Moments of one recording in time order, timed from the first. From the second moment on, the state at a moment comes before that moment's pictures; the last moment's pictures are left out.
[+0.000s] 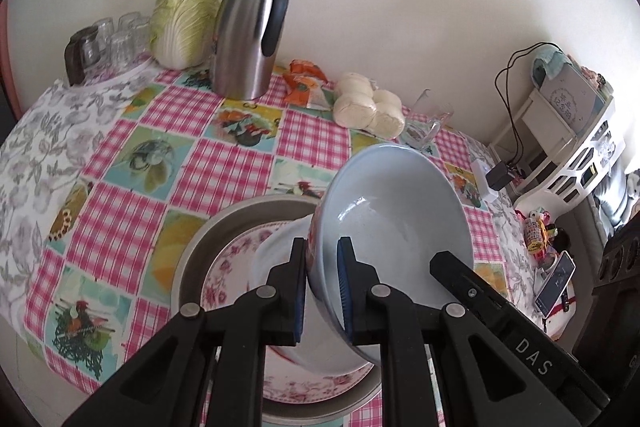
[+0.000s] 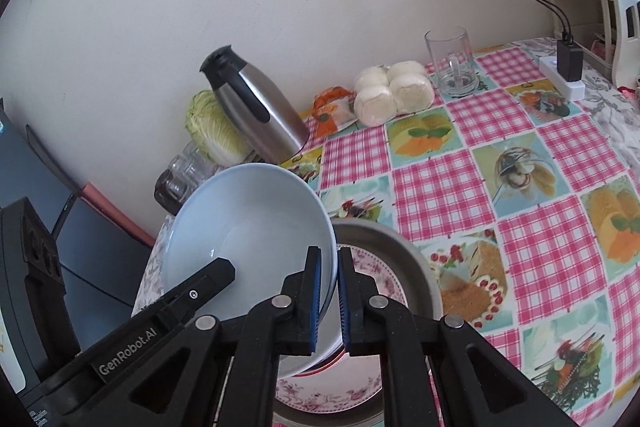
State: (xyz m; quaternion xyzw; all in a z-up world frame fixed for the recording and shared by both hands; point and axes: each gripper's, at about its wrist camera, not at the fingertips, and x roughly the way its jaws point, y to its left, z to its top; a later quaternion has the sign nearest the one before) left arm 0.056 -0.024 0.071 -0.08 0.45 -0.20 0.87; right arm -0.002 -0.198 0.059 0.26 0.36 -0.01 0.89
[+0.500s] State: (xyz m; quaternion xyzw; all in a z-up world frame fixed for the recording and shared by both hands) left arm 0.061 -0.013 0.052 -0.08 0.48 -0.18 0.85; right arm 0.004 -0.185 0.044 0.25 0.39 -0.02 0.89
